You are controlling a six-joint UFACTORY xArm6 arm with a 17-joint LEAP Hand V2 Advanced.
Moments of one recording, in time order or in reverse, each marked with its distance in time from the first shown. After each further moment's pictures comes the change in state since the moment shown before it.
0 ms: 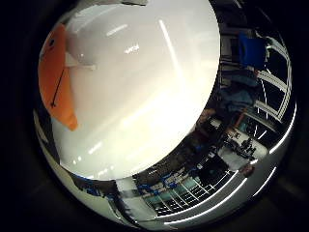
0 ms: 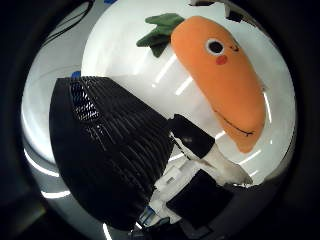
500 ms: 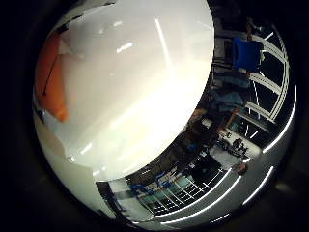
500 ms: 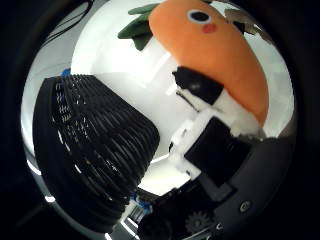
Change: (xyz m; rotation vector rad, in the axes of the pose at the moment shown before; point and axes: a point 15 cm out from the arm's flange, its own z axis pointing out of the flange) arm 0.014 0.001 0.007 -0.019 0.082 -0.015
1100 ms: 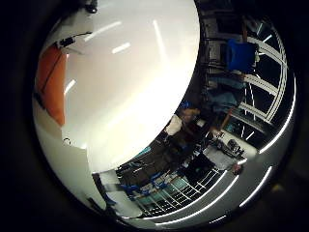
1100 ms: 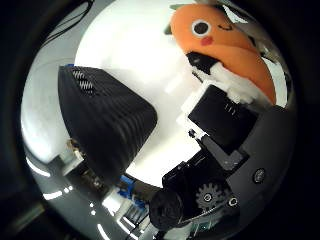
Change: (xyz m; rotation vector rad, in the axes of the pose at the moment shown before) arm 0.017 0.049 -0.075 0.042 0.024 -0.035
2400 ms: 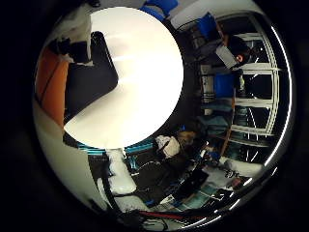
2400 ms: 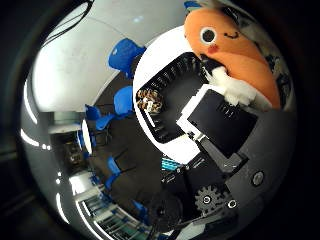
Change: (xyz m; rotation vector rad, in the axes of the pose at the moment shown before) arm -0.183 0.152 -0.203 0.276 -0.037 -0.330
